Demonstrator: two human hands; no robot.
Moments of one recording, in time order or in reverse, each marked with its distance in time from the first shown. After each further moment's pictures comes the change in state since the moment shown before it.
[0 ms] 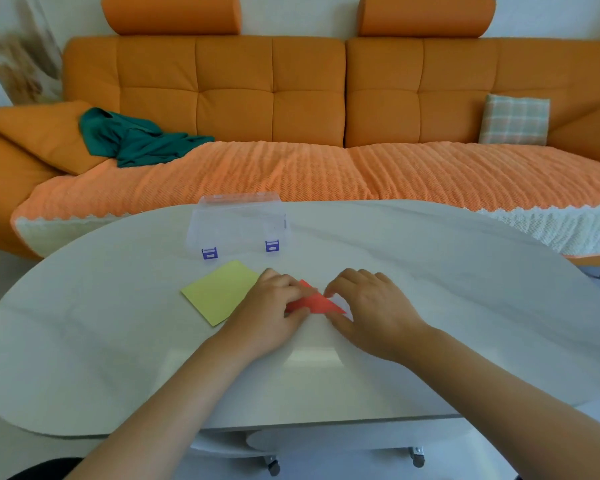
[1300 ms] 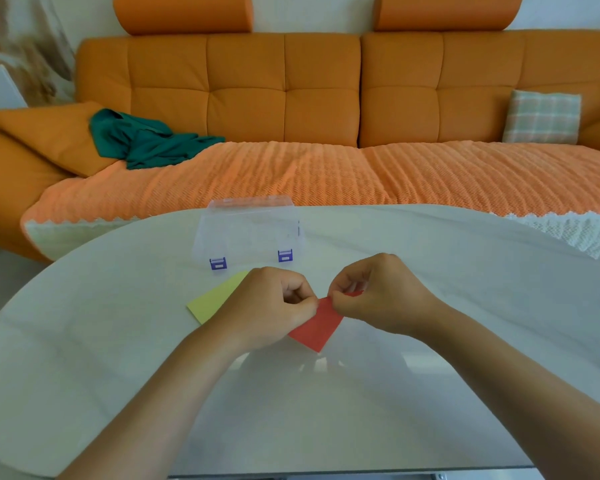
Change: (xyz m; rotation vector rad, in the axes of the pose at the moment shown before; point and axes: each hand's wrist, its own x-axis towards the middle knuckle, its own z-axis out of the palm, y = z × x) left_hand 0.016 0.005 -0.045 -0.287 -0.030 -0.241; right_hand 0.048 0.000 -0.023 0.630 0.000 0.130
